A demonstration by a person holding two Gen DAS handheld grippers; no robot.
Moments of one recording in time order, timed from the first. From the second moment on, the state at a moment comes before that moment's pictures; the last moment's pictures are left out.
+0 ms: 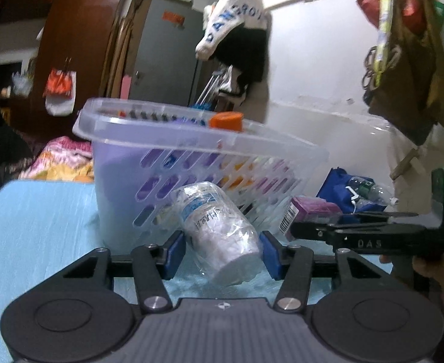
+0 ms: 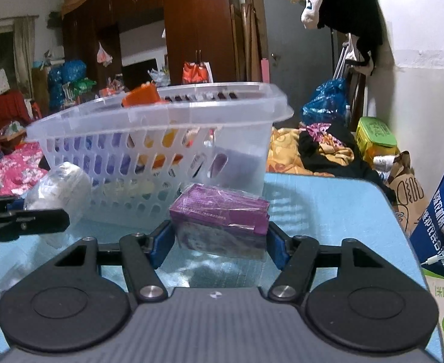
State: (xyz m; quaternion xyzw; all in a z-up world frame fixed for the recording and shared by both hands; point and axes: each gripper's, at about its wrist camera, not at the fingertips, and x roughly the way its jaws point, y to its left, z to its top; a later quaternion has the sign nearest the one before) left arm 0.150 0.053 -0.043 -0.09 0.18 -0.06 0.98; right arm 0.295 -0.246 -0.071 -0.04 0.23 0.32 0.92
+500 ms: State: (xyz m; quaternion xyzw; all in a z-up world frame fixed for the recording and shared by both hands) left arm 0.106 0.034 0.003 -0.05 0.09 -0.09 0.99; right arm 0.259 -0.276 -0.011 -0.01 0.12 0.36 0.92
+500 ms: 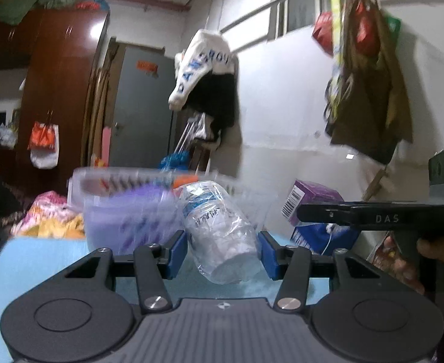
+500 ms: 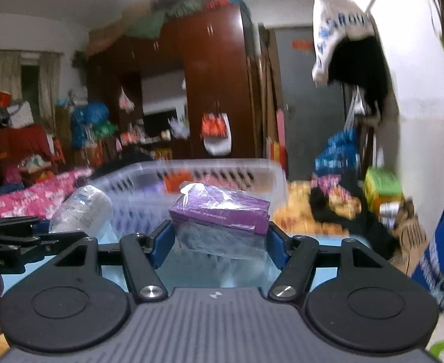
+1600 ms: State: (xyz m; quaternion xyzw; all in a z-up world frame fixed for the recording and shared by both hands) left arm 0.311 0.035 0.077 -0.06 0.21 0.01 0.98; right arm 0.345 -0.203 0.001 -0.07 0.15 0.36 0.92
